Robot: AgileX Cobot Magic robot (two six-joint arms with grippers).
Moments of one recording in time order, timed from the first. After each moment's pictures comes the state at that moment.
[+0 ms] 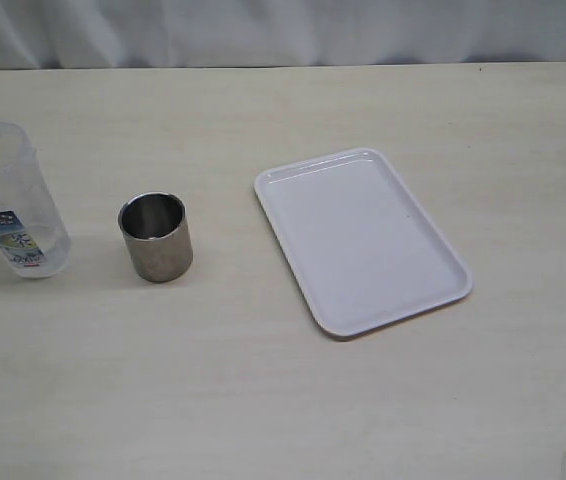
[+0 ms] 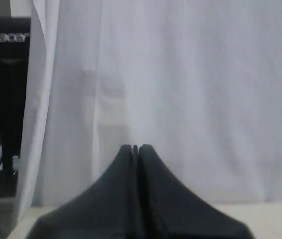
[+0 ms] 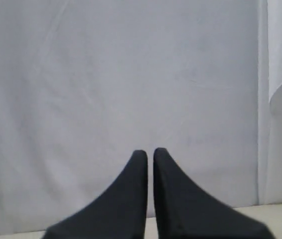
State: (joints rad) left arm -0.04 0.00 0.00 -0.09 -0.18 0.08; right arm -0.04 0.00 0.00 -0.05 -0.22 0.15
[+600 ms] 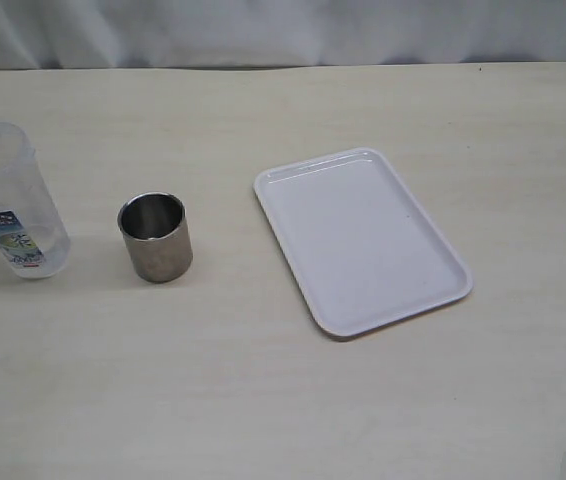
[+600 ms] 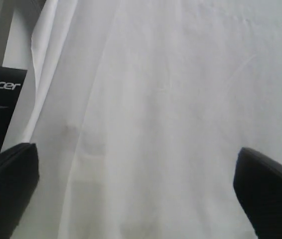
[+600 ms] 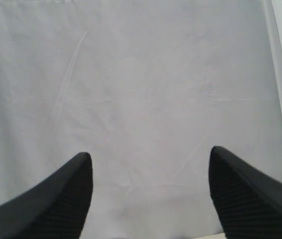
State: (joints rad) left arm -0.04 0.06 0.00 0.01 -0.41 -0.12; right arm -0.04 0.00 0.00 -0.12 -0.30 0.35
